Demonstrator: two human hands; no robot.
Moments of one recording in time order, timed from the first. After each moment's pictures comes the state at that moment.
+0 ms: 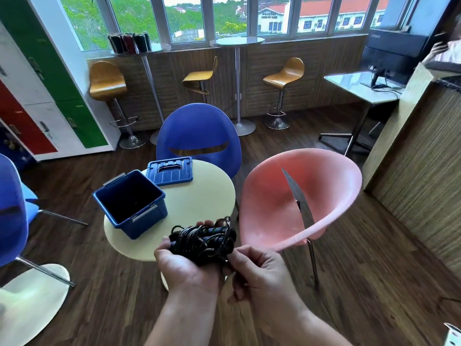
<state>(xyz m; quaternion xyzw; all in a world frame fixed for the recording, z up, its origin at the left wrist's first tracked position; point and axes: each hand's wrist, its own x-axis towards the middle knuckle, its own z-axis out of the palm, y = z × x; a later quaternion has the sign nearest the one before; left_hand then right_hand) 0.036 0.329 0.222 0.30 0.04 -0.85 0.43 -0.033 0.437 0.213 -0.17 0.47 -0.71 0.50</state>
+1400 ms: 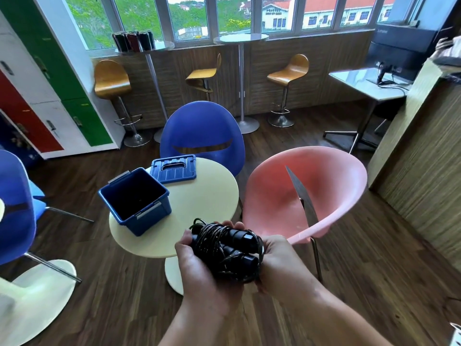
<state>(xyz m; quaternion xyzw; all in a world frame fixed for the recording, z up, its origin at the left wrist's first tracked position) 0.033 0.362 0.227 0.24 -0.07 -0.89 0.37 -0.065 0.435 0.218 -0.32 0.63 -0.54 0.46</state>
